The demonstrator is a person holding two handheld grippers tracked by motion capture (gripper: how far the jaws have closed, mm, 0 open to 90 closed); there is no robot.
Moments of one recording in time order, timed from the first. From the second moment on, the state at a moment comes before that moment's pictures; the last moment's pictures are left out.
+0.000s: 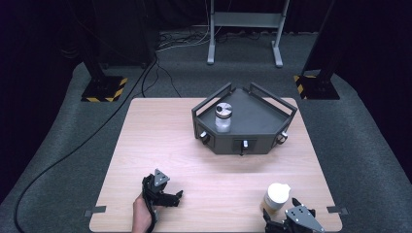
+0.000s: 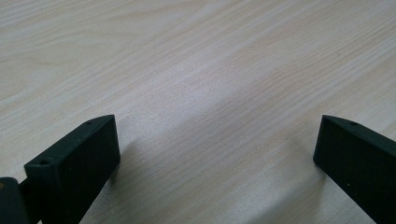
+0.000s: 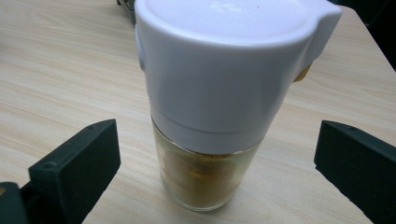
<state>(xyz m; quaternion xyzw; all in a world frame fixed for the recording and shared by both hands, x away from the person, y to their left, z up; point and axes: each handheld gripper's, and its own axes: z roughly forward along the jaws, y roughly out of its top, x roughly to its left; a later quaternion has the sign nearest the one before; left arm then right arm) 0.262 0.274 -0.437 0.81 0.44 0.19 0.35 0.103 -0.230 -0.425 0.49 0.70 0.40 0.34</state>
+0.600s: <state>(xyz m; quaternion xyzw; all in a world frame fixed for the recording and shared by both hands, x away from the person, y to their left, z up) 0.261 0.274 -0.438 0.81 0.44 0.19 0.35 0.104 -0.230 -0.424 0.50 0.69 0.39 0.34</state>
